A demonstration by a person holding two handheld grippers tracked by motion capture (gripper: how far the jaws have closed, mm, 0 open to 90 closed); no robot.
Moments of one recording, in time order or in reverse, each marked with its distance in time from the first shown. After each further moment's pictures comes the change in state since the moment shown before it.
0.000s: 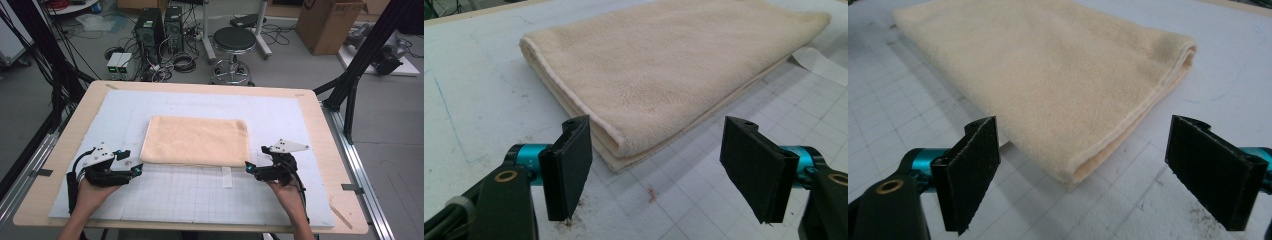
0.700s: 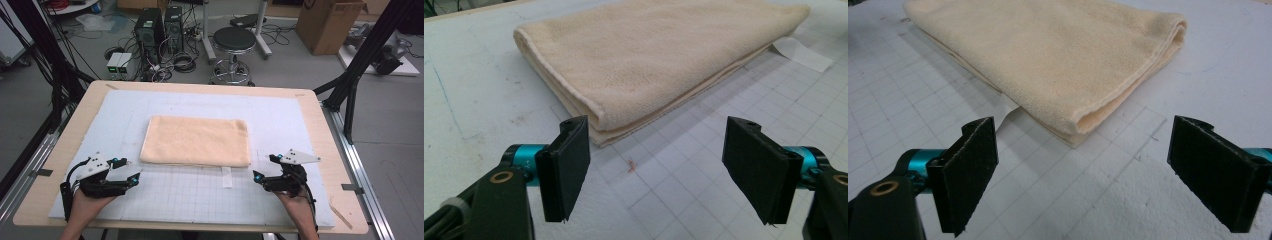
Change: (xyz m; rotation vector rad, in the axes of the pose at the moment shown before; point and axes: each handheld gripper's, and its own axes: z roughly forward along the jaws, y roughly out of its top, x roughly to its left) left arm -0.015 -0.012 -0.018 -0.012 -0.005 0.003; right arm 0.003 -0.023 -0.027 -0.020 -0.005 0.022
